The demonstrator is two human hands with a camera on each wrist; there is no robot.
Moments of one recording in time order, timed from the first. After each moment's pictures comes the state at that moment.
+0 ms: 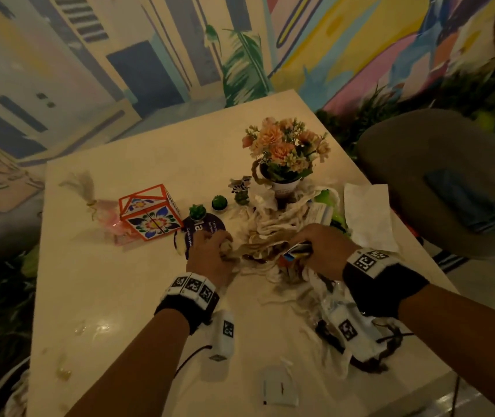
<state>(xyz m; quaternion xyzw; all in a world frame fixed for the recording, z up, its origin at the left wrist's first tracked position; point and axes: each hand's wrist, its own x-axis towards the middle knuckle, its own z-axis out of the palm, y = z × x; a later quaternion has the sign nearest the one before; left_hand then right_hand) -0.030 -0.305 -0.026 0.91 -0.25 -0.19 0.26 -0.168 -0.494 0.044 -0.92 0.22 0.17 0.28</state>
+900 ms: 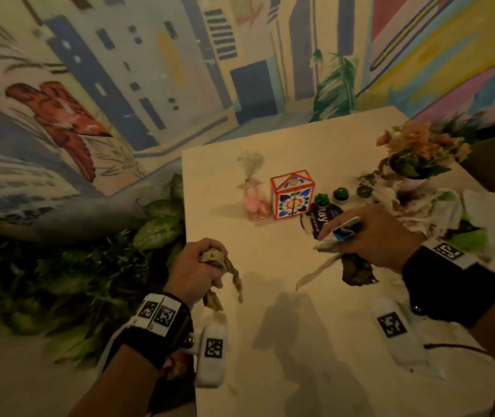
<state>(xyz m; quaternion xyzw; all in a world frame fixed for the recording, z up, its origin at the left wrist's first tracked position) 0.028 -0.005 0.078 0.80 -0.10 -0.25 0.53 -0.096 -0.276 0.120 -0.89 0.14 -0.02 0.44</state>
